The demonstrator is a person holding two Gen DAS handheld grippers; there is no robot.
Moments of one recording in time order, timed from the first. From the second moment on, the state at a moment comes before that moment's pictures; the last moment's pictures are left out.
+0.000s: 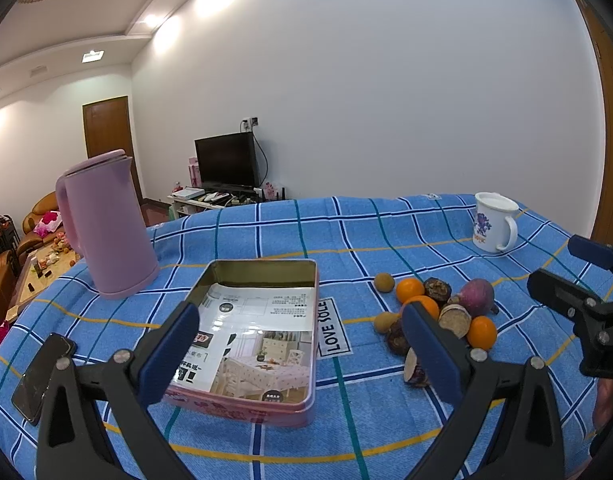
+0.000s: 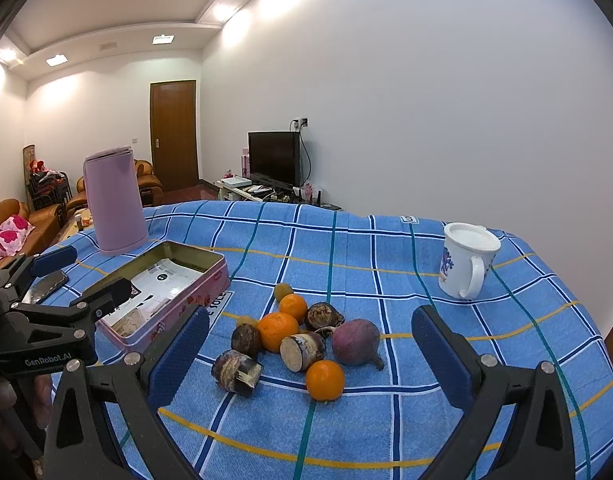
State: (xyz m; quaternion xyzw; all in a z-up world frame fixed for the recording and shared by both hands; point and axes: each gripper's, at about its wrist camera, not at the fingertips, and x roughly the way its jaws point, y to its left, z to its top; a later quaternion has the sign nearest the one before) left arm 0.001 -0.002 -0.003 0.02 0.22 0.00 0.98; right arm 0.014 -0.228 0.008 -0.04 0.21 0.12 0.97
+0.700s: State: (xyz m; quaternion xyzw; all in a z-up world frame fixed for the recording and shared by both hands) left arm 0.019 -0.046 -0.036 0.02 0.27 -0.06 0.96; right arm 0.029 -0.277 -0.032 -0.01 0.25 0.07 0.97
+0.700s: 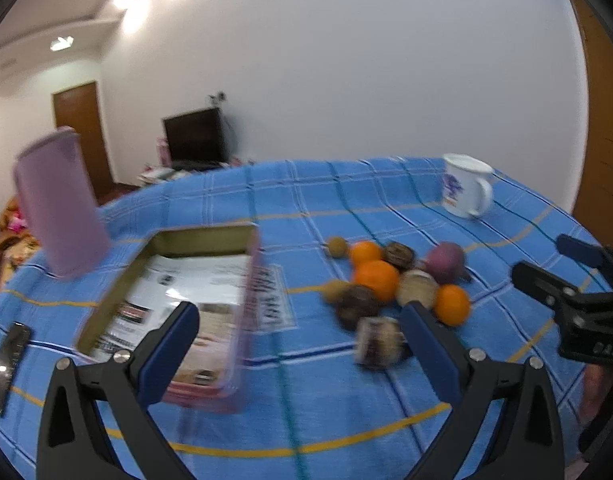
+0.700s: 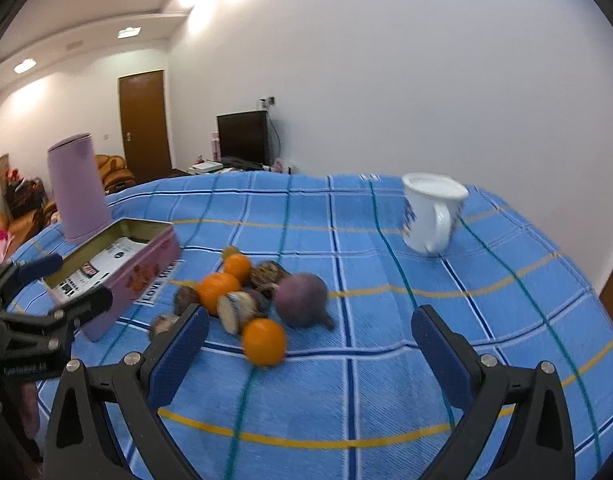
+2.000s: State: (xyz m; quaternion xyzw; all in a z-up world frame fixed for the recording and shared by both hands) left arm 0.068 -0.057 -0.067 0.00 0.34 -0.13 0.93; right arm 0.089 -0.233 -0.075 -0.04 0.38 0.13 0.92
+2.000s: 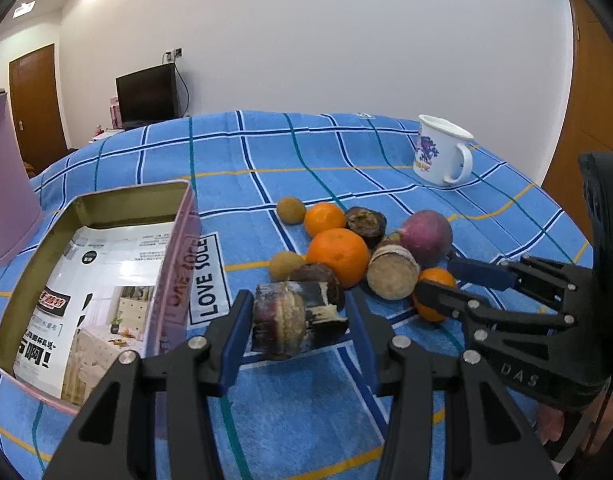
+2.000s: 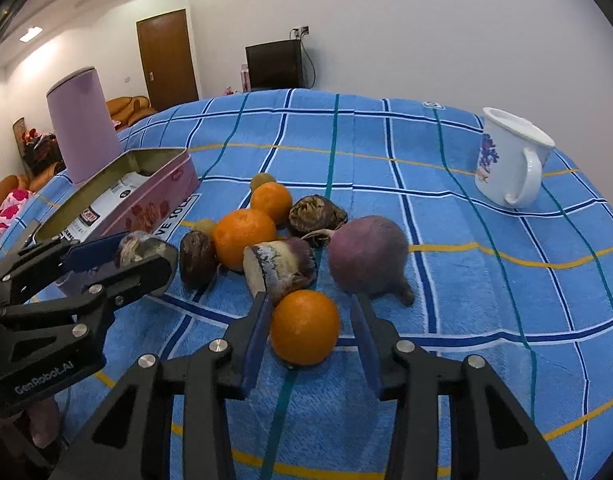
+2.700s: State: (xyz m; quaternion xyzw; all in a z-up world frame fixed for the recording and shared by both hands) left arm 0.062 -0.048 -0.061 -0.02 0.32 -0.13 0.94; right arm 0.092 -0.235 -0.079 -0.03 0.39 0.14 0.91
